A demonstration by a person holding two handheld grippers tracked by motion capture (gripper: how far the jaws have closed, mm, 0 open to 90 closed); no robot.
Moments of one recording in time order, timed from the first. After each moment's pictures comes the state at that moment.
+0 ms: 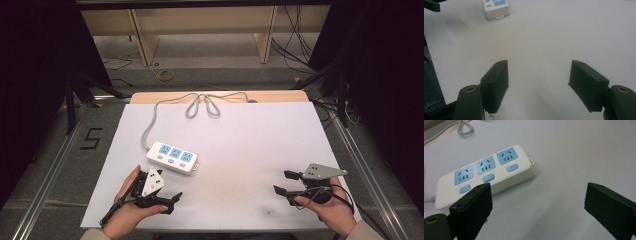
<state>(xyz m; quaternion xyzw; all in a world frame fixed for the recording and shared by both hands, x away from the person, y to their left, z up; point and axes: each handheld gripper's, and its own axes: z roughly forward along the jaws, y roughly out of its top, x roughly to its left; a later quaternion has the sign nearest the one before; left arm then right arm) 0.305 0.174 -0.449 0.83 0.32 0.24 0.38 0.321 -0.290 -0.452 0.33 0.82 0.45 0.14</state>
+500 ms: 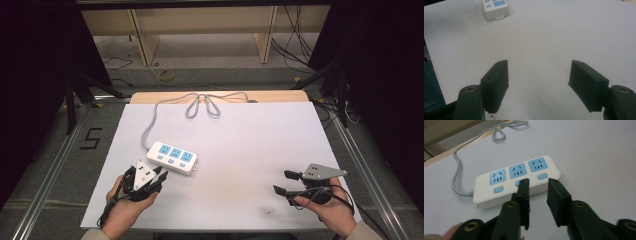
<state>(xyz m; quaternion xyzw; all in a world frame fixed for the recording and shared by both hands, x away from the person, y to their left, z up) 0.310 0.186 -0.434 0.79 0.38 0.29 0.39 0.319 -0.289 -0.450 0.34 0.81 0.45 0.14</state>
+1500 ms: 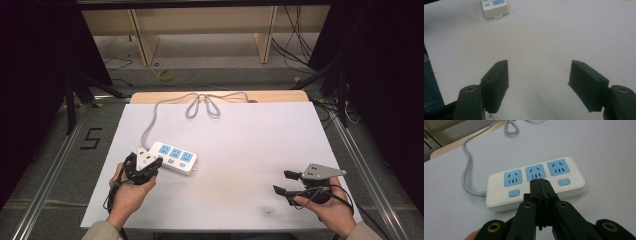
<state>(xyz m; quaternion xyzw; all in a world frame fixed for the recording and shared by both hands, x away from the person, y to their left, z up) 0.348 0.191 -0.431 0.79 0.42 0.29 0.35 0.320 -0.288 -0.451 0.34 0.82 0.45 0.14</state>
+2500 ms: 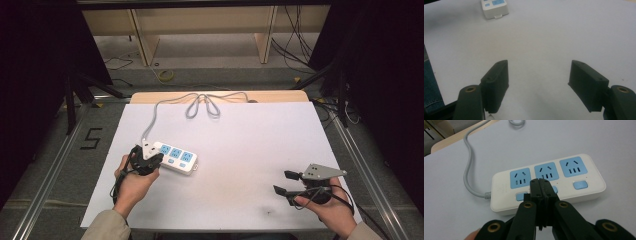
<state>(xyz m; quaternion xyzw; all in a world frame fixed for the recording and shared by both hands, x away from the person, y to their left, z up) 0.374 0.186 -0.436 0.80 0.43 0.28 0.31 0.320 -0.289 -0.451 0.34 0.82 0.45 0.14</state>
